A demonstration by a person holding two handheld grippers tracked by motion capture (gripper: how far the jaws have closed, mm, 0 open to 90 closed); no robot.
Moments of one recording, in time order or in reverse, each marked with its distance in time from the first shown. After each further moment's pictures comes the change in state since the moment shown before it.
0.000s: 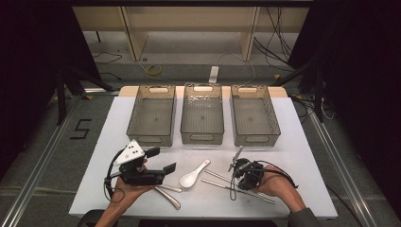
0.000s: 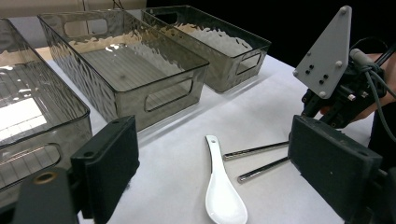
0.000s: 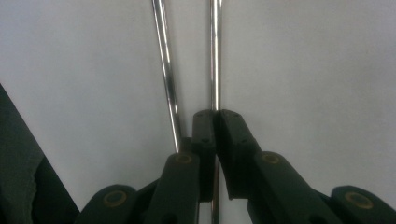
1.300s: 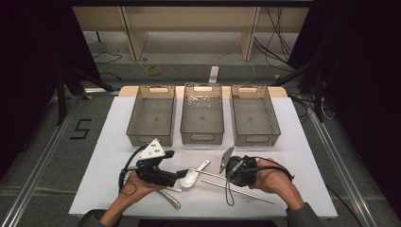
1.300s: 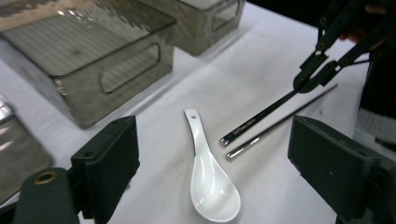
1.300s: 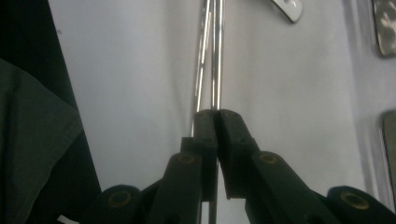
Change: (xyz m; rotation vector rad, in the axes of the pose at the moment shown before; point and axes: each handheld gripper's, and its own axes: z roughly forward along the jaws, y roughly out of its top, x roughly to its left) left arm -0.009 0.003 0.043 0.209 -0.106 0.135; right arm 0.028 0.027 -0.048 -0.076 -0.079 -0.253
